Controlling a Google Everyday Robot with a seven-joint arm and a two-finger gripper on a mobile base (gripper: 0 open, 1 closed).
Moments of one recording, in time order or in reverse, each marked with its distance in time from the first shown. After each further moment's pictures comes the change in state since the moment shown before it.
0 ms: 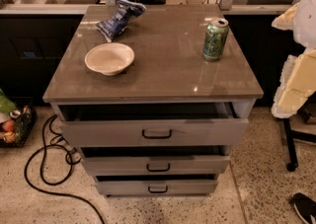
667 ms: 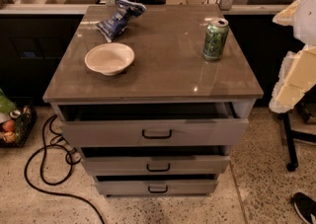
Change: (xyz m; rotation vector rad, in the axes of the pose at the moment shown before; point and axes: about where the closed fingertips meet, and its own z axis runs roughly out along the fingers) arm 0.001 -0.009 0.000 0.028 -0.017 0.014
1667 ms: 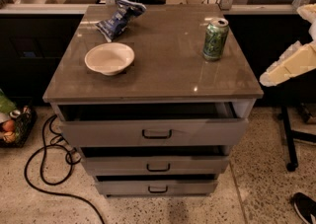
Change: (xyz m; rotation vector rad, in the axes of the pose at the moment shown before) arm 0.028 -0.075 0.030 0.224 -0.352 0.250
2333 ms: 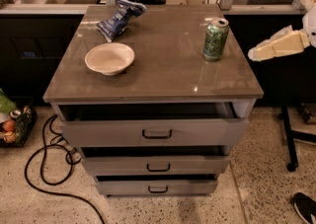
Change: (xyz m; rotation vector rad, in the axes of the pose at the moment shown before) arm -0.017 -0.058 0.026 0.160 -0.272 0.090
